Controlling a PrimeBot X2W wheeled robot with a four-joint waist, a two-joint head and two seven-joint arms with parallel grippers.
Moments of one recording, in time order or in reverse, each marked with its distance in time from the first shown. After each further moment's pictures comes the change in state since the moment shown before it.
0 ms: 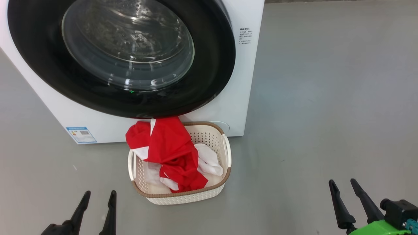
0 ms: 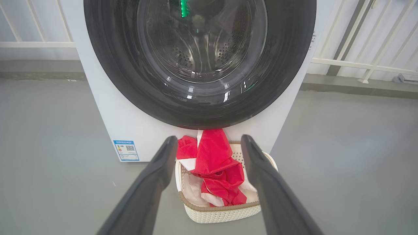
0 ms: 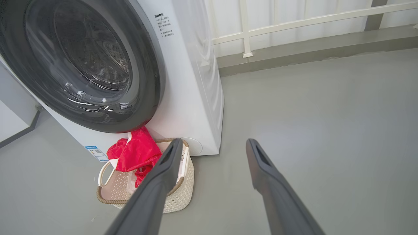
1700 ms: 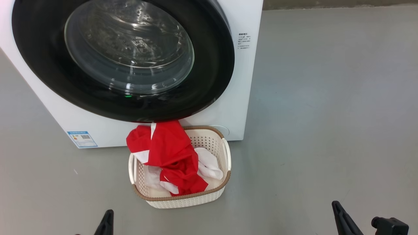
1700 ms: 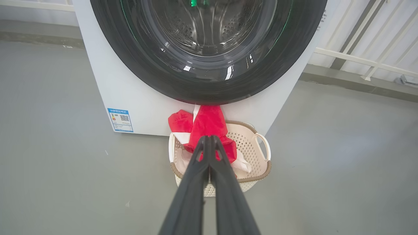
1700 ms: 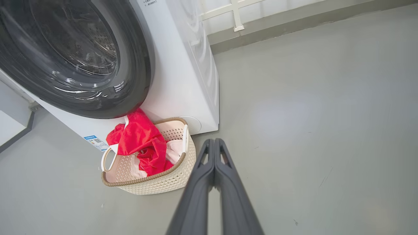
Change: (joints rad) left arm 0.047 -0.051 0.005 0.070 -0.036 -0.006 0.016; right arm 0.057 0.065 -0.014 0.071 0.016 0.000 0.011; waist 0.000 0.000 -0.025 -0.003
